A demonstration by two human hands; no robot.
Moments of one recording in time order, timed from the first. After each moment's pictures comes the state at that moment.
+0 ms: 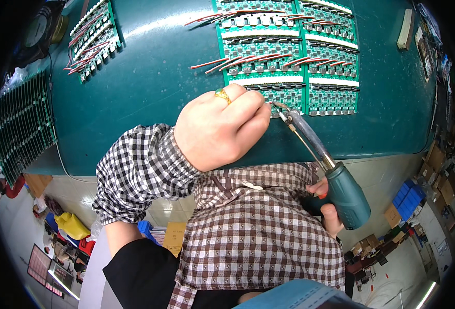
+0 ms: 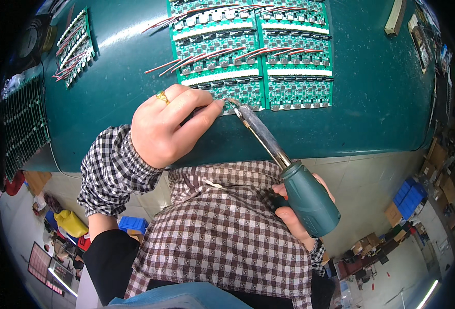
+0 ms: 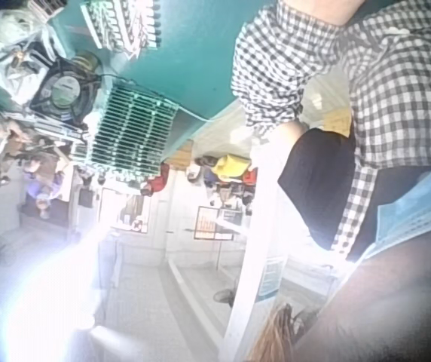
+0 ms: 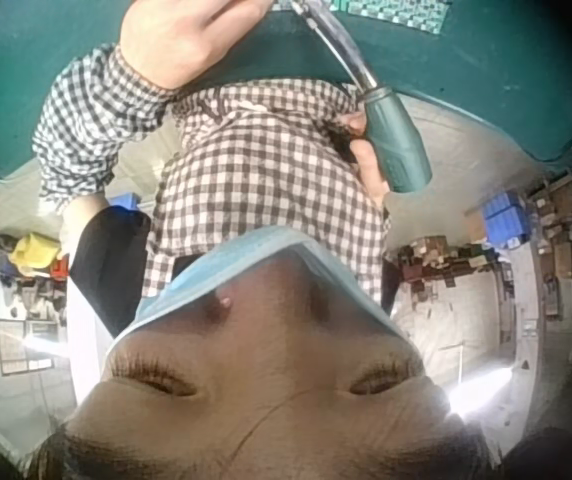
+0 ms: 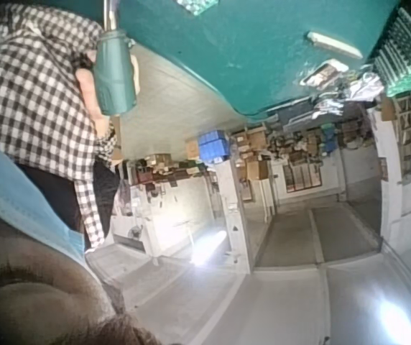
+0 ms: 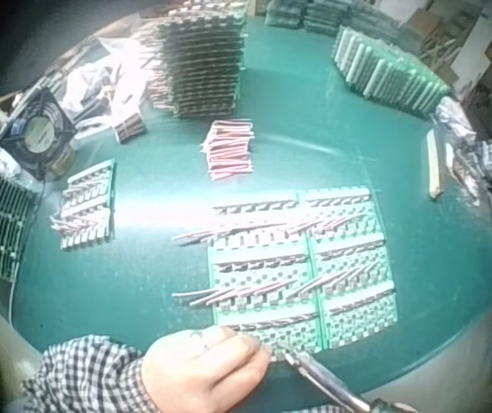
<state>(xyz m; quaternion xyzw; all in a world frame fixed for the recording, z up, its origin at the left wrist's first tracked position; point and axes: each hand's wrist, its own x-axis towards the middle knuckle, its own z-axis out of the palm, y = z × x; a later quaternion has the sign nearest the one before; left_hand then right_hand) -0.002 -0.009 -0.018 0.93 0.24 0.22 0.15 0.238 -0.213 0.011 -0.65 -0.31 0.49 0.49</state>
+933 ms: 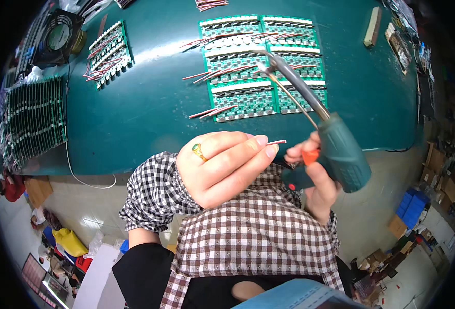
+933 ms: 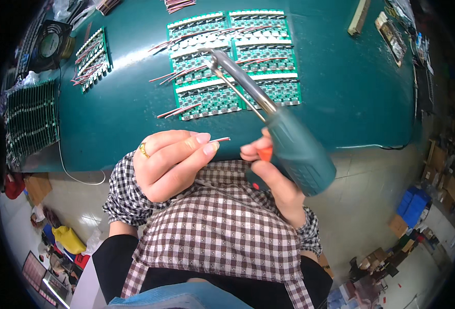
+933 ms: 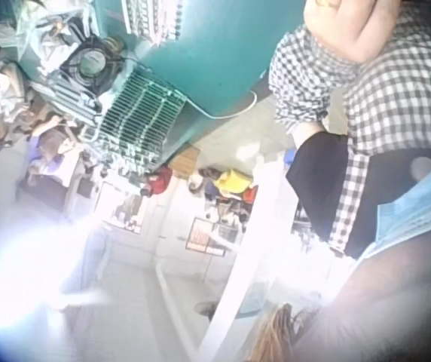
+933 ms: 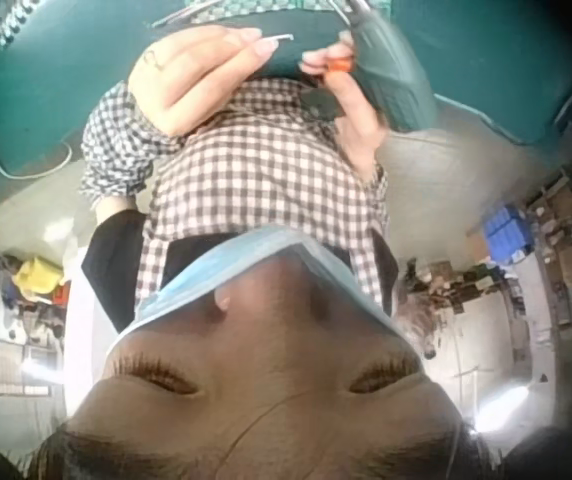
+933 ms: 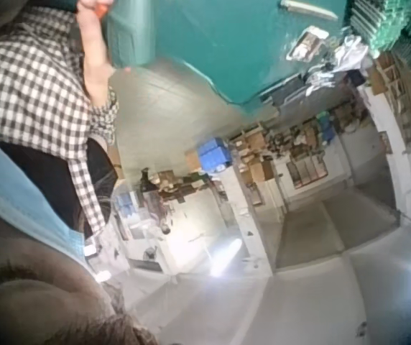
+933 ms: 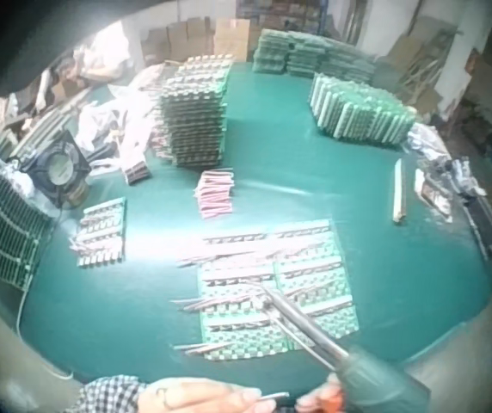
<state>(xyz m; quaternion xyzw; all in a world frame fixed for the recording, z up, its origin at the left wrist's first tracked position) 0.005 -0.051 0.015 0.90 0.19 0.38 0.13 0.219 -0.150 0.011 -0.50 -0.30 0.55 0.60</state>
